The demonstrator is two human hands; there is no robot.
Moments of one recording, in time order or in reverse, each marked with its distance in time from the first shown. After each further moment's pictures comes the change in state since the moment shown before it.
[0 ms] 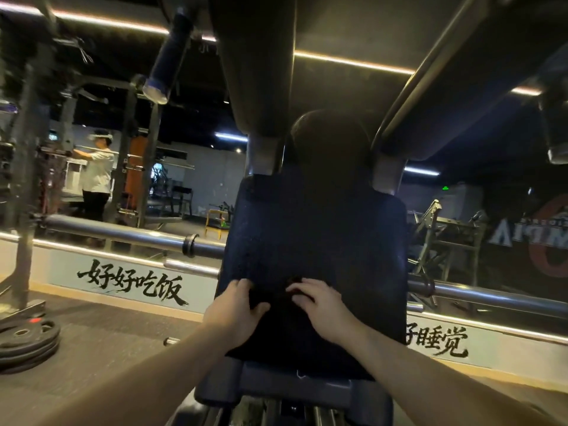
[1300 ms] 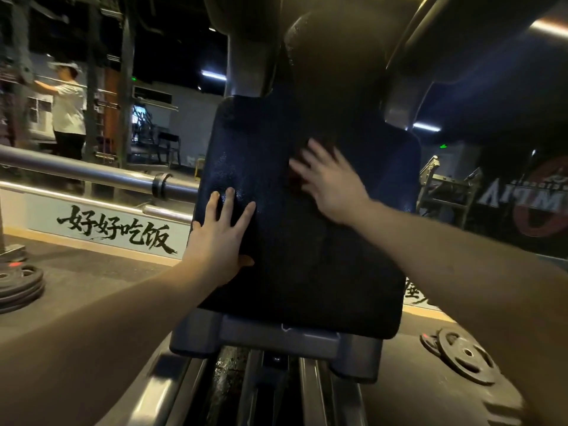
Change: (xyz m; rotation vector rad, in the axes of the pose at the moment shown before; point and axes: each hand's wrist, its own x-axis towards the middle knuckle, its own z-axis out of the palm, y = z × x) left_hand 0.061 -0.010 0.034 0.611 0.091 0.224; right_hand 0.128 0.037 -0.078 -0.975 0.218 -0.490
